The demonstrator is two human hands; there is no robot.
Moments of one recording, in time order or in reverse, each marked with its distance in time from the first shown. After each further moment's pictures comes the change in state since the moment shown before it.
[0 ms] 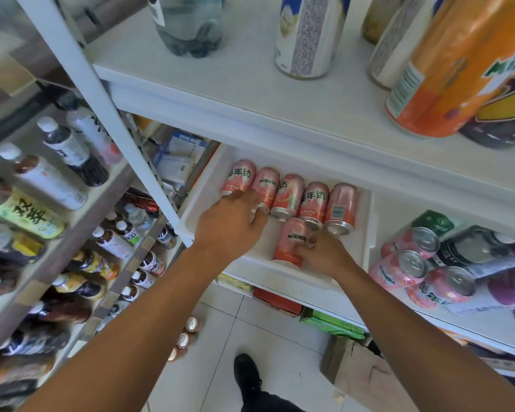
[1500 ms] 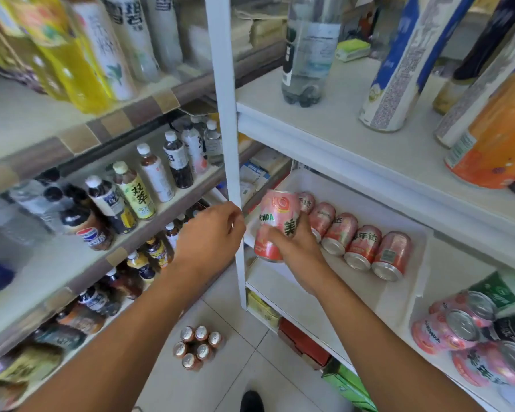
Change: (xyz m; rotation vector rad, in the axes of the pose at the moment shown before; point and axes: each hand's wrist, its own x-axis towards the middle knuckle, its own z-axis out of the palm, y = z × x) left_hand -0.098 -0.056 -0.081 -0.070 0.320 -0.256; right_hand -0.080 -0.144 0.036 0.812 -0.221 -0.490
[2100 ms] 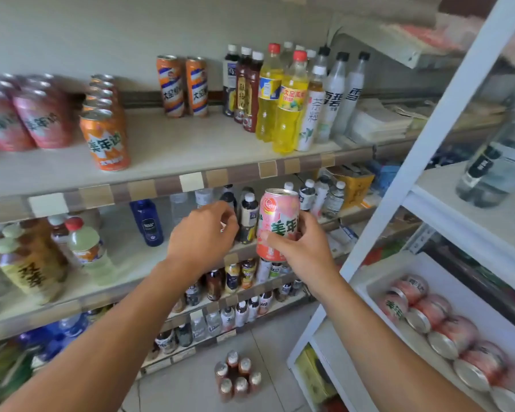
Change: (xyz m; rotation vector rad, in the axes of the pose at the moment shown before) left_hand -0.108 -0.141 -0.187 0.111 0.415 -0.337; right_hand -0.036 -0.079 0.225 -0.276 -0.342 -0.254
